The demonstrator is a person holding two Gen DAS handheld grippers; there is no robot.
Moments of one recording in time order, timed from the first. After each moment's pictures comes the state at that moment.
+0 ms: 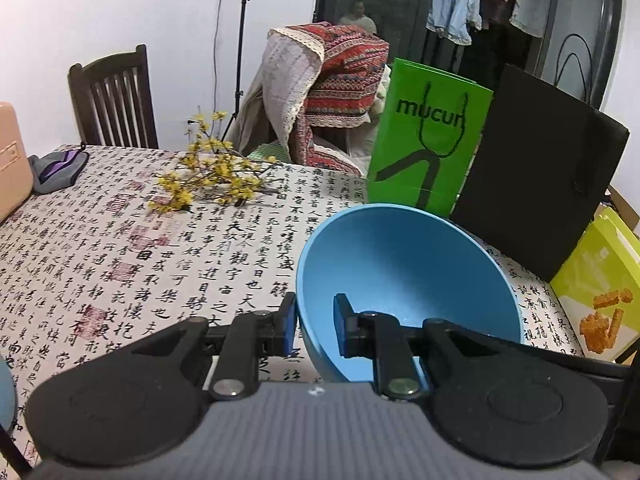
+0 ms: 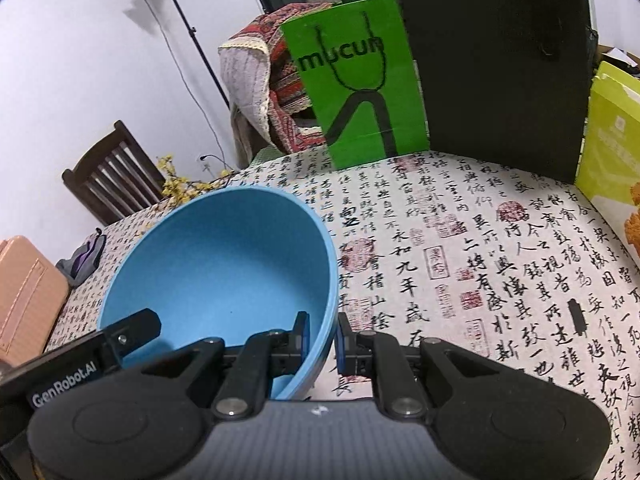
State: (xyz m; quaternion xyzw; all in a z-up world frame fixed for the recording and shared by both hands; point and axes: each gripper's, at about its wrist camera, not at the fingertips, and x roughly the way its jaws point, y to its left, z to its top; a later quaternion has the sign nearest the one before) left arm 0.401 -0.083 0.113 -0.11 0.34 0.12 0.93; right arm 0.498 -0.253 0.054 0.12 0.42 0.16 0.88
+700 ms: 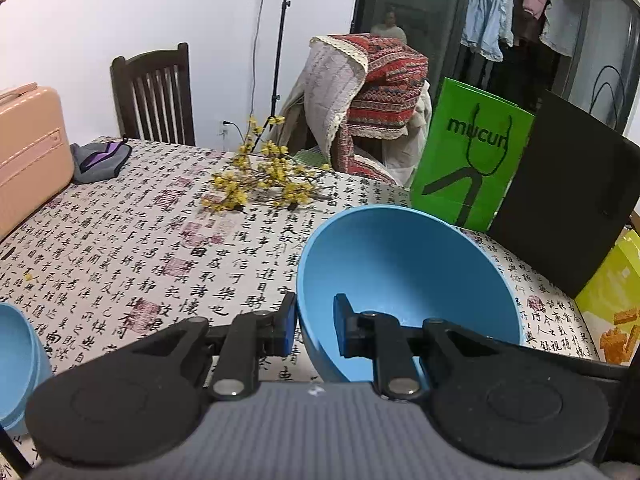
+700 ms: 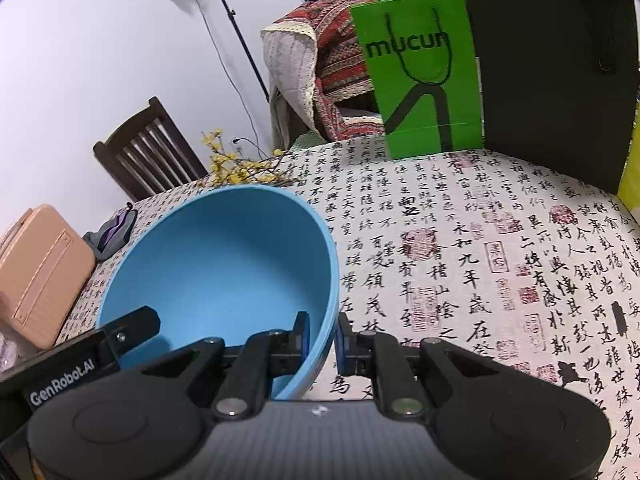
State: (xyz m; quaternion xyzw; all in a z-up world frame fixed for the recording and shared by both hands) left arm 0.370 -0.034 0.119 -0.12 0.33 0.16 0.92; right arm 0.482 -0.198 0.060 0.10 0.42 0.20 0.88
